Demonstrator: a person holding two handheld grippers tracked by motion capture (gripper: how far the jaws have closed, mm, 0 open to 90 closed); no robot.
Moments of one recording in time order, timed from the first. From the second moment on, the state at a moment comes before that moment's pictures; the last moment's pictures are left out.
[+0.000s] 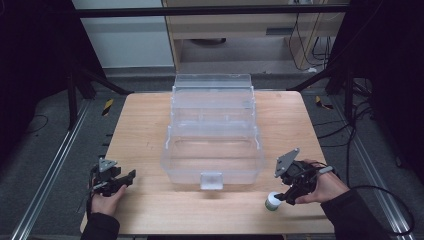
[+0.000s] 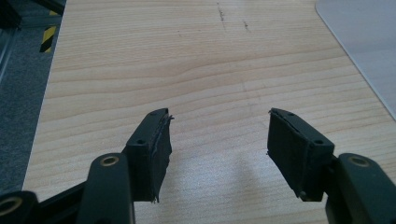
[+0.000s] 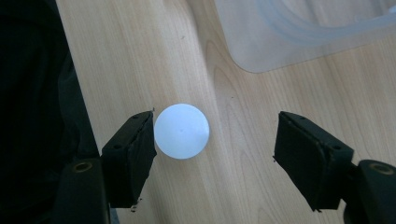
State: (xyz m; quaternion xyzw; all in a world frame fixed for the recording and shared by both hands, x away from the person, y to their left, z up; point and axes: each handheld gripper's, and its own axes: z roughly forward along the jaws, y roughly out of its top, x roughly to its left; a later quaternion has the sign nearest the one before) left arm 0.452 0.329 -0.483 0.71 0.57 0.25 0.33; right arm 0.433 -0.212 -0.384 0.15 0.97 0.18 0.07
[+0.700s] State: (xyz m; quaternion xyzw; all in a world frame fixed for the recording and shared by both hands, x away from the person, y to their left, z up) left arm 0.452 0.330 -0.483 0.71 0.57 0.25 0.33; right arm 0.429 -0.199 -0.405 0.11 0.99 0.13 0.04
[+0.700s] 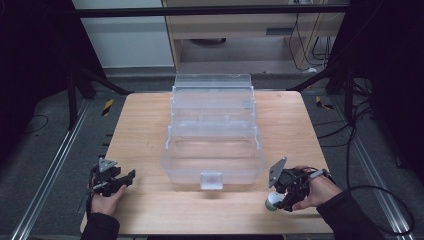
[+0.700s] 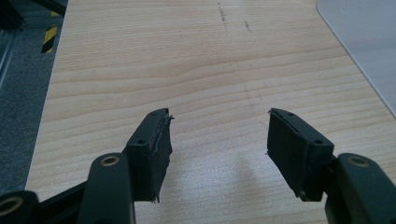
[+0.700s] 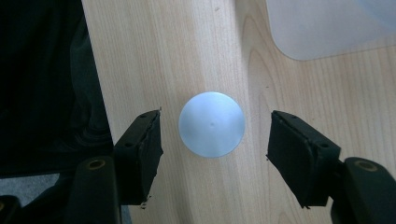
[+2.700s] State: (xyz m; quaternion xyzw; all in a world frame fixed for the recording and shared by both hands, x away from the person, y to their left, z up) left arm 0.452 0.330 -0.483 0.71 0.57 0.25 0.32; right arm 0.435 -0.183 -0.422 0.09 0.99 0.08 0.02
